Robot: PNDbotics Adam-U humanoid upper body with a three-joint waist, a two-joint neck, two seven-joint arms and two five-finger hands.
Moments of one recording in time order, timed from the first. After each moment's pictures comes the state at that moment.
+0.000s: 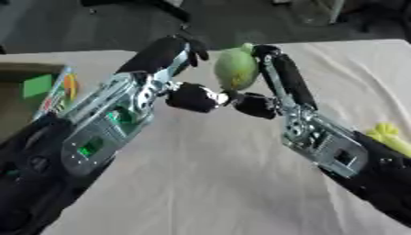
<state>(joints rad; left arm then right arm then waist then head) -1.31 0.06 -0.77 -1.24 -0.43 0.51 -0.13 -0.43 -0.81 0.38 -1.95 0.19 0.56 -0.56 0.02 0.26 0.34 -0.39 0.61</state>
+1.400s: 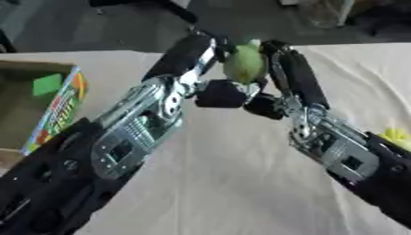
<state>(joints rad) -1.30 0.00 -0.76 -1.27 -0.35 0.52 -0.02 -0.45 -0.81 0.35 -1.98 0.44 0.67 -0.45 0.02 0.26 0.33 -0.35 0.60</state>
